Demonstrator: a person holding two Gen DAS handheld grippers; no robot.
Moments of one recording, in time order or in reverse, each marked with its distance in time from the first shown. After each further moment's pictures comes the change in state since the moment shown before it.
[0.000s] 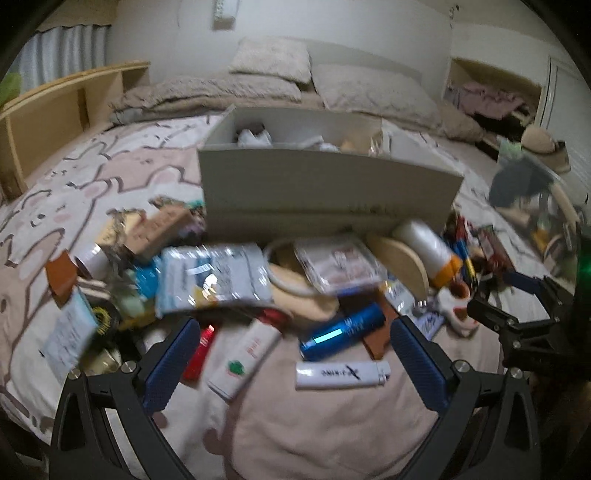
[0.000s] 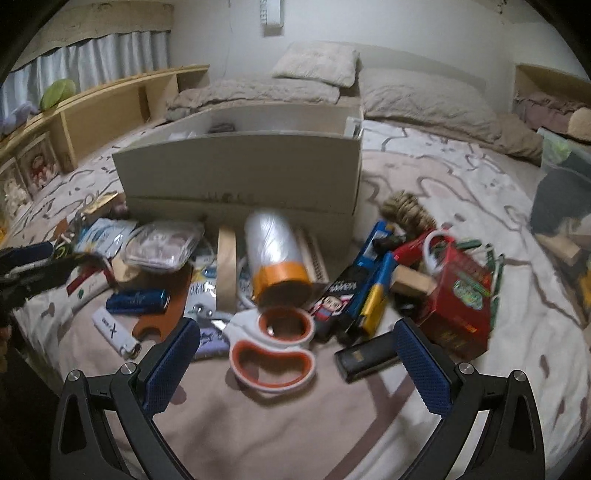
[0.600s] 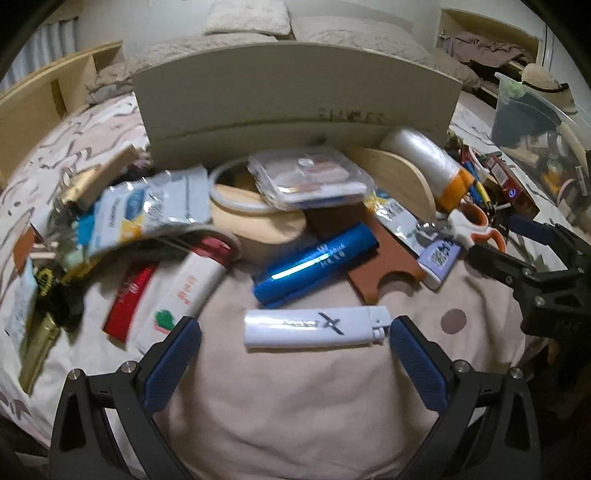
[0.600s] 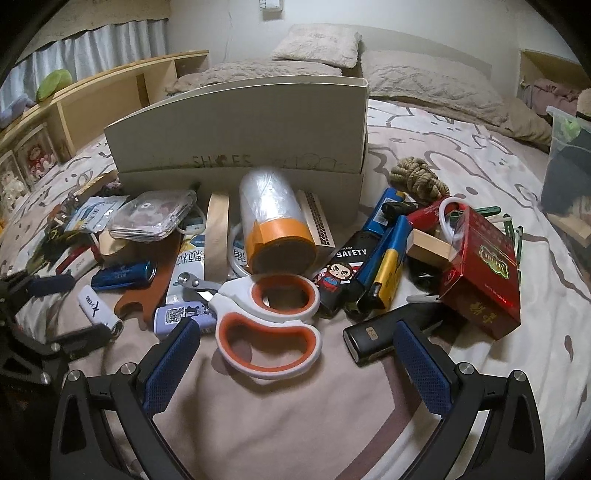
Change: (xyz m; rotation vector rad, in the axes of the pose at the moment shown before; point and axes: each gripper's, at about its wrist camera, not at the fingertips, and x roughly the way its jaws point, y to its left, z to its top) left arm 0.051 -0.029 -0.035 0.073 0.160 0.021; right arm 0.019 -0.003 -0.014 0.009 0.055 0.006
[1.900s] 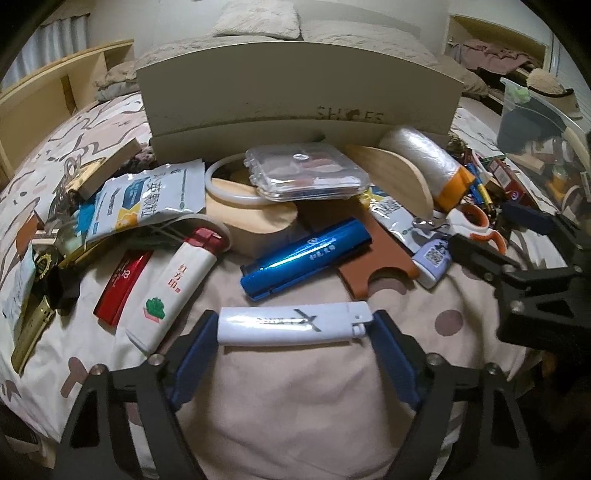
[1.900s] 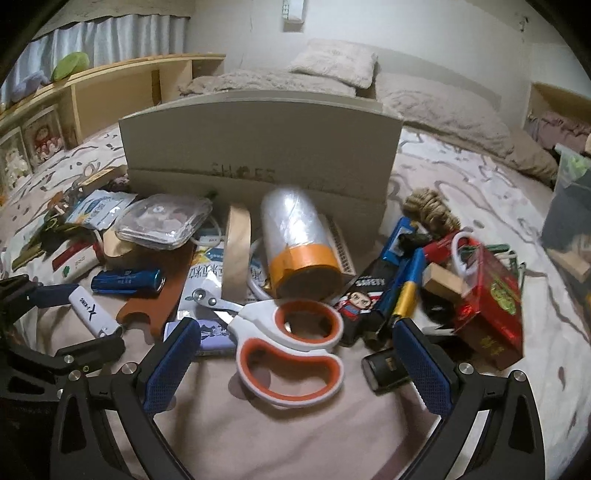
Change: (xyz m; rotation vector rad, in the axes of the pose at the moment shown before) left arm -0.001 -0.009 -0.004 -0.023 -0.033 0.024; right arm 0.007 0.018 0.006 -0.094 -0.049 -0.025
